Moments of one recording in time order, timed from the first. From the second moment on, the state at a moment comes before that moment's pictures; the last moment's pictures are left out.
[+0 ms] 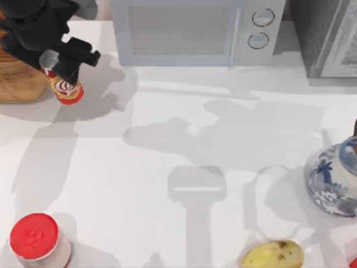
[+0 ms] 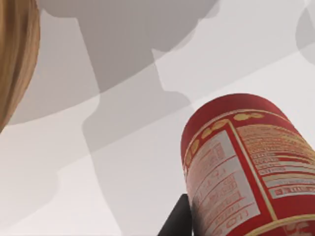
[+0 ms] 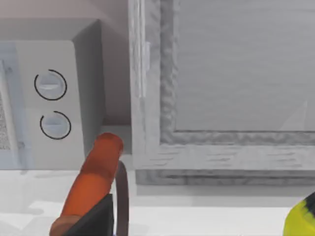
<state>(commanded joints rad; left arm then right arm) -0.21 1.99 1.87 -1.30 0.03 0.29 0.00 0.00 0.00 0.00 0.00 0.00</state>
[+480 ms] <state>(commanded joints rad) 0.31 1.96 1.56 -1.13 0.01 0.37 0.00 0.00 0.00 0.00 0.00 0.00</state>
